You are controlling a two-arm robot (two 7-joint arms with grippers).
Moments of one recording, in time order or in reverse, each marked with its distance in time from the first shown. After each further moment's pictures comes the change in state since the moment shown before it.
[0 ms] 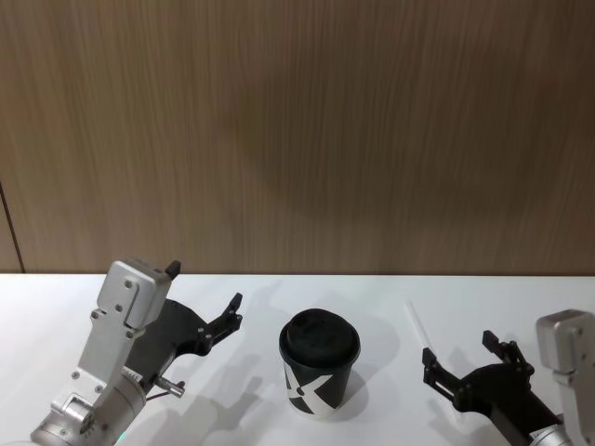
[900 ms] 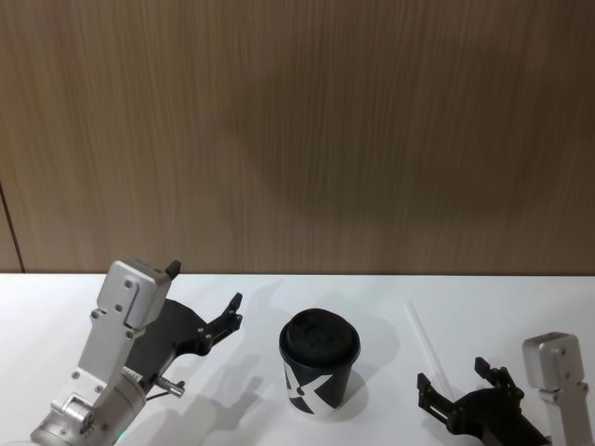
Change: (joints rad) left arm 0.000 0.000 0.000 0.000 0.000 0.000 0.000; right arm 0.013 -0.032 0.001 0.105 -0.014 -0.016 0.036
